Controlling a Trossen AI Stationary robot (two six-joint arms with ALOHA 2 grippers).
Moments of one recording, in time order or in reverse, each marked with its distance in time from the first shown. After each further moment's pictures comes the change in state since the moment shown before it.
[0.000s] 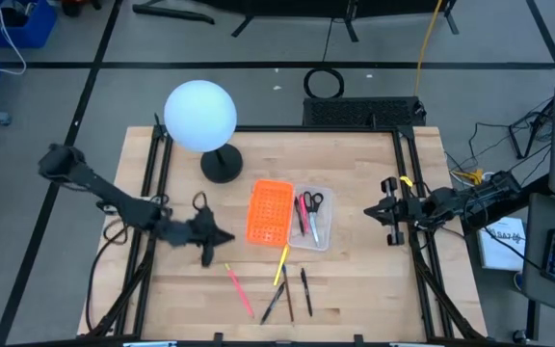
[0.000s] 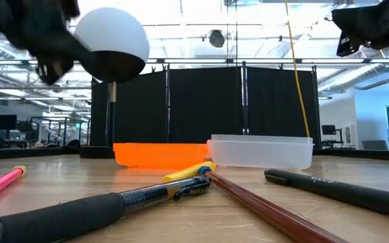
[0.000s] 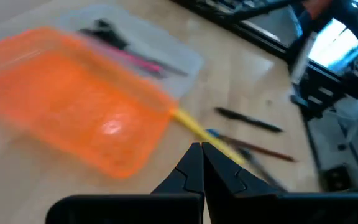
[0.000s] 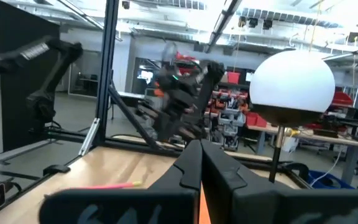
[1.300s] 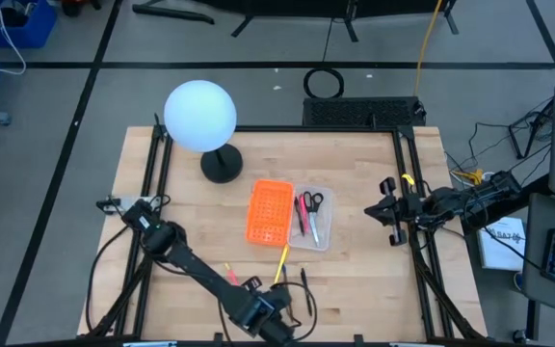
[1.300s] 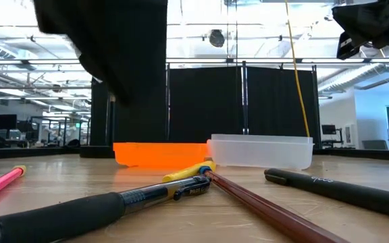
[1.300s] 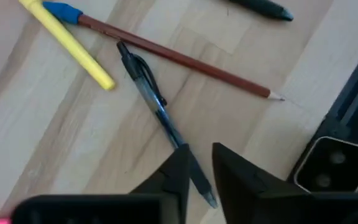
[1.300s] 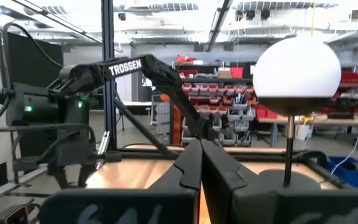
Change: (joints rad) left arm -0.102 1.294 1.657 -1.230 0.256 -0.448; right arm 0.000 0.000 0.000 0.018 0.001 0.127
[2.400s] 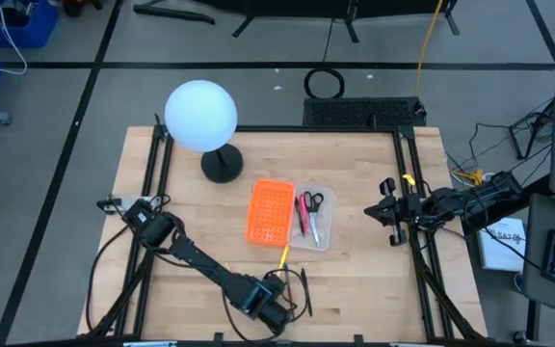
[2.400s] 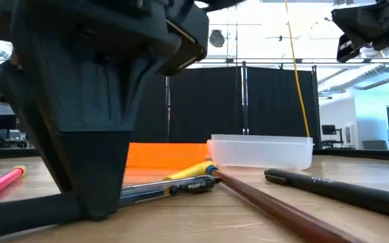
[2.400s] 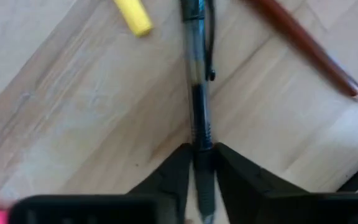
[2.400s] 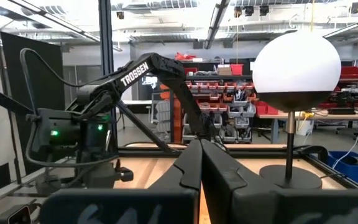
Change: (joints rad) left arm 0.064 -0.019 -0.326 0.203 0.217 -0.213; right arm 0.000 0.000 0.000 -0.017 0.005 0.029
